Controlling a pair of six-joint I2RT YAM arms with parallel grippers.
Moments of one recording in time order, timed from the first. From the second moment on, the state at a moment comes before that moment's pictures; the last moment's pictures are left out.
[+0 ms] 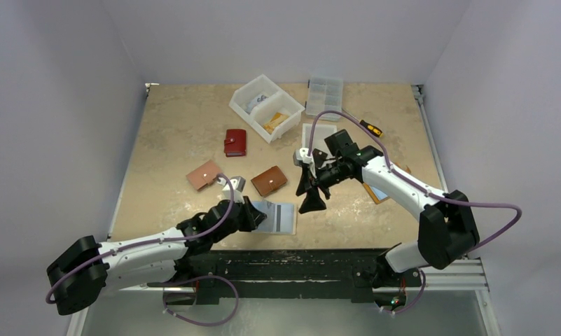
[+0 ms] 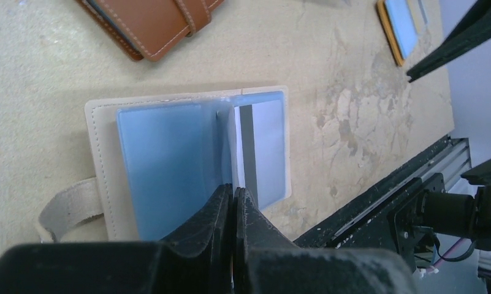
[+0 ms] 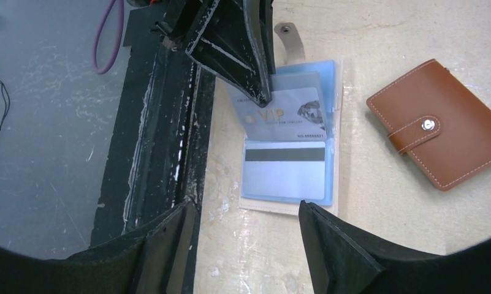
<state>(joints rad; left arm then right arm) -0.97 0.93 0.26 0.14 -0.23 -0.91 0.52 1.45 1.02 -0.68 -1.00 -0.68</state>
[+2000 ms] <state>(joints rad) -0.97 1.09 0.15 0.76 -0.12 -0.84 0.48 1.42 0.88 -0.46 -1.17 -0.47</state>
